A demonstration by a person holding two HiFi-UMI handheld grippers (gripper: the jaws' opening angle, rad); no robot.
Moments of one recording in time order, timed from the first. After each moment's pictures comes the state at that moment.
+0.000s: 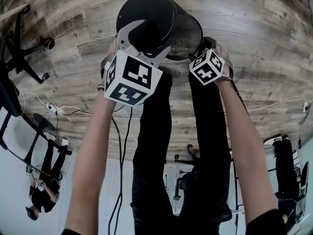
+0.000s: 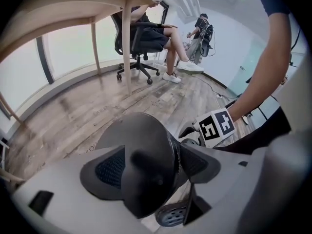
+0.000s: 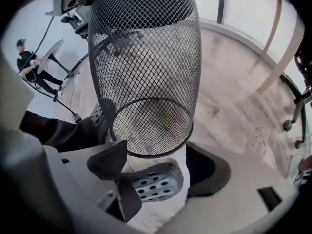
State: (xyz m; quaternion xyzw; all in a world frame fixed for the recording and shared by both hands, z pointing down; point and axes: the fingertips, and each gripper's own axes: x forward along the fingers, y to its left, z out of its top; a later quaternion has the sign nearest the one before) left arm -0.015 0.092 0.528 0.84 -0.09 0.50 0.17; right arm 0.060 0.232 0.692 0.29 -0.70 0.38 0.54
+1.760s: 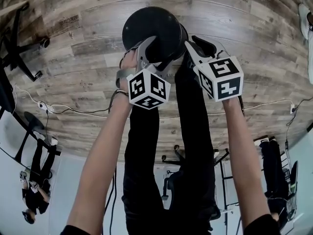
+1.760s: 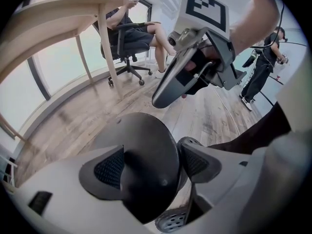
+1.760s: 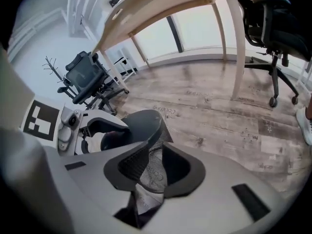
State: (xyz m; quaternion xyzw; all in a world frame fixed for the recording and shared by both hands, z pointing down) left arm 0.023 0.150 0.541 0.85 -0.09 0.51 0.09; right arm 0.091 0.124 0.524 0.42 -0.72 0.46 0.31
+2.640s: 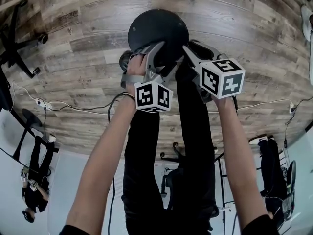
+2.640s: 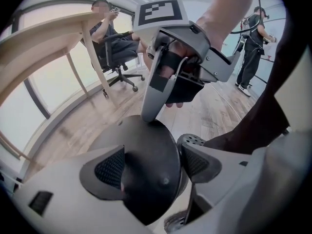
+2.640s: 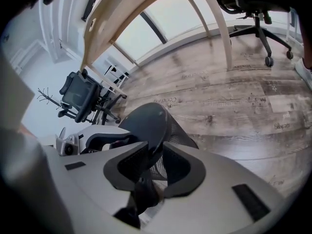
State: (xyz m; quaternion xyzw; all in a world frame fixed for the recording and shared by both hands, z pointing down) left arm 0.026 0.183 0.548 0.87 -0.07 0.49 0.01; right arm 0.071 0.154 0.545 0.41 -0.66 0.58 0.23
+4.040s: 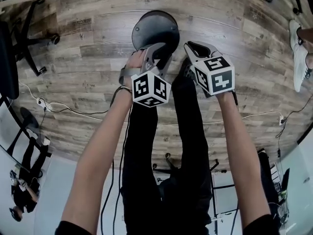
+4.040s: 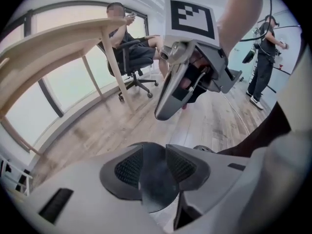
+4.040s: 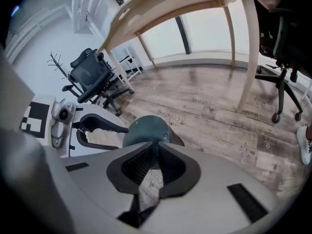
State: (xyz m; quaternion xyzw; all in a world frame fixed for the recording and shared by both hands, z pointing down) left arm 0.026 0.108 0.481 0.87 -0.12 0.48 0.03; right arm 0.081 0.091 0.484 0.39 -0.73 0.44 0.33
